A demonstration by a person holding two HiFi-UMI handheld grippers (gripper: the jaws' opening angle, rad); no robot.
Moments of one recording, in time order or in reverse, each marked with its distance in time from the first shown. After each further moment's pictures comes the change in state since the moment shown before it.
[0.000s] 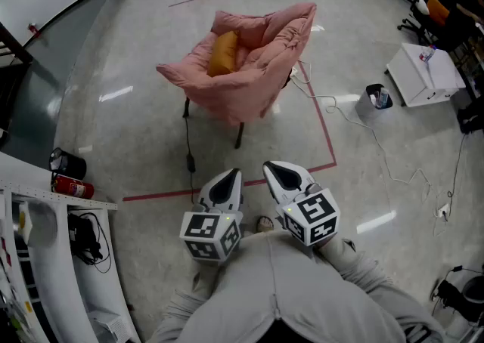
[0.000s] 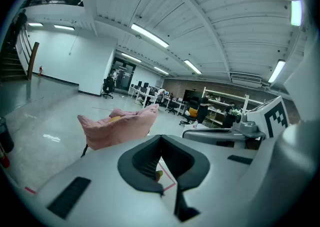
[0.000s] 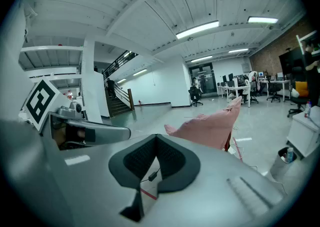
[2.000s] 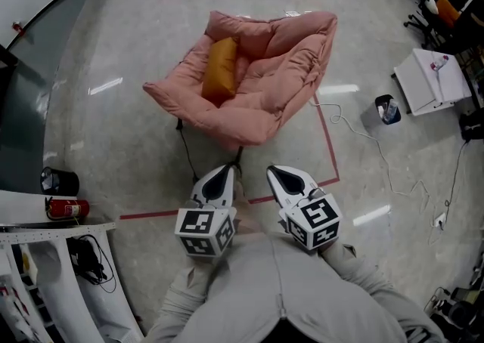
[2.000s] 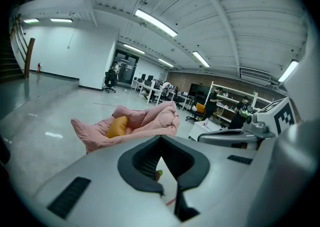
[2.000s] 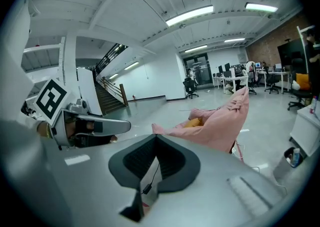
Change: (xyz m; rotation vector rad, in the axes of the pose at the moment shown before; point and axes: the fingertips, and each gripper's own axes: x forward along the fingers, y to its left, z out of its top) left arm 0.182 0.129 0.072 -0.015 0.088 0.026; right arm 0.162 -0.133 0.038 0.068 0.084 -0.038
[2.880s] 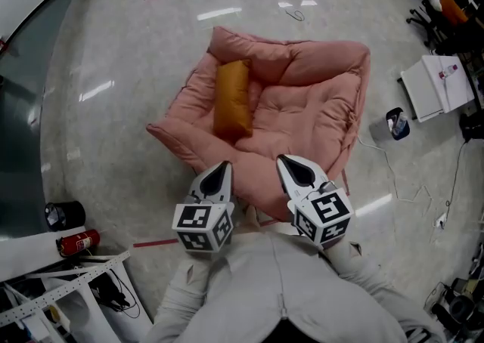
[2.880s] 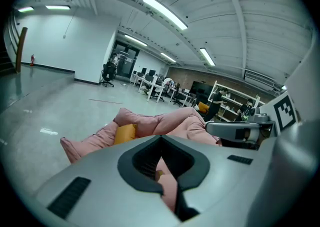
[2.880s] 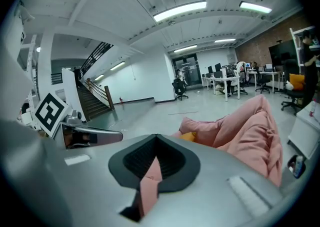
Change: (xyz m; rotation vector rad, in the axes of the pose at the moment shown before) left arm 0.149 0.157 0.120 -0.030 0.072 -0.043; right arm 0.190 -0.090 0.126 0.061 -0.008 -0.122
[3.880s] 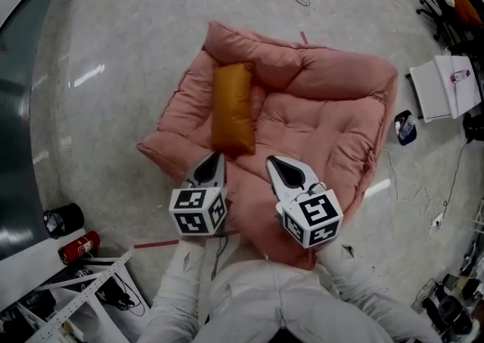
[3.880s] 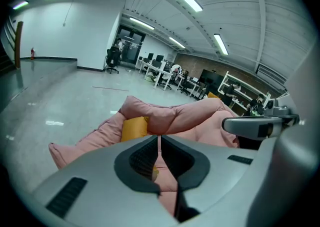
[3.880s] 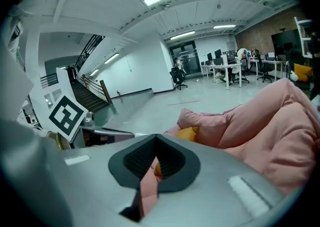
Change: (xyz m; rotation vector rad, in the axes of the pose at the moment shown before) left arm 0.139 0.095 0.010 -0.040 0.165 0.057; right arm 0.128 -0.056 0.002 0.054 0.122 0.005
